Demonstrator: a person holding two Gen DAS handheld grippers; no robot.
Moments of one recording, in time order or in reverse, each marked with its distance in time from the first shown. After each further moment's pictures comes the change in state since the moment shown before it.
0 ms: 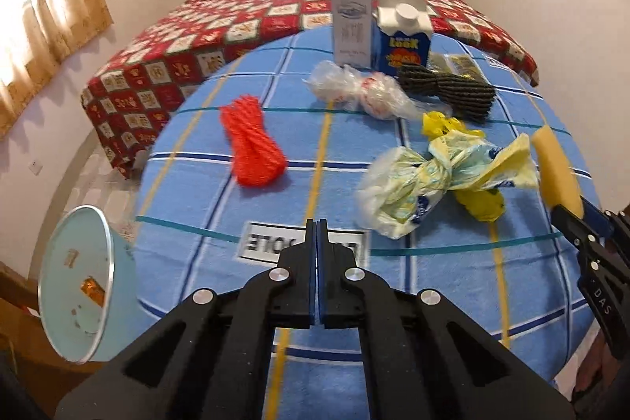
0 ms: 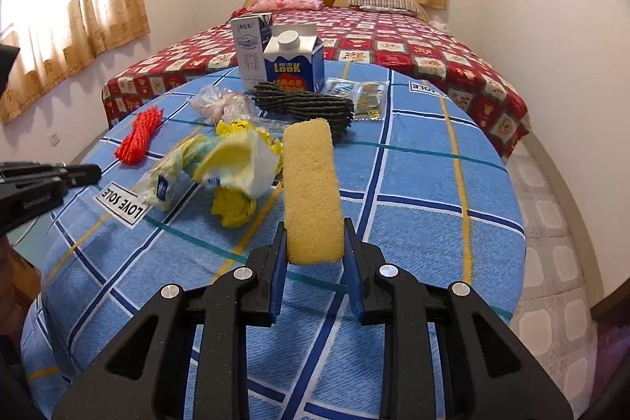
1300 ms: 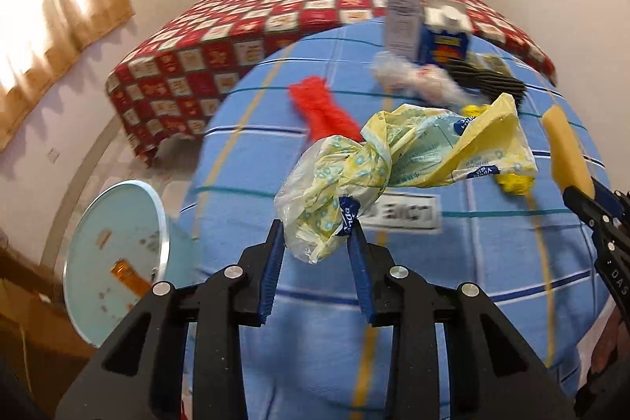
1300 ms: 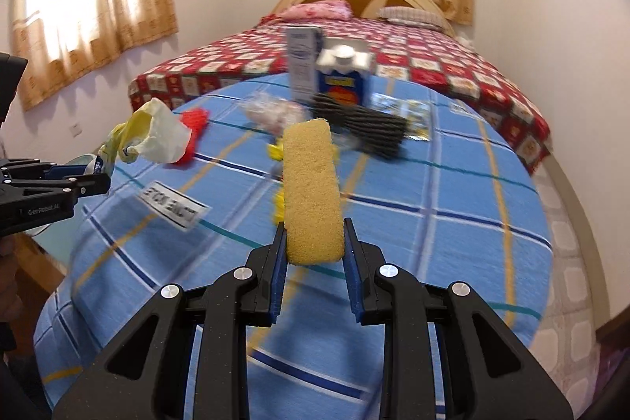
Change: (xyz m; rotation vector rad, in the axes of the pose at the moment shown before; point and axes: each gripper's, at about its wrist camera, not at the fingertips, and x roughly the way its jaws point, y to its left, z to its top) left arm -0.020 0.060 -0.026 -0.038 0.017 0.050; right arm -0.009 0.050 0.007 -0.067 -0.043 0.080
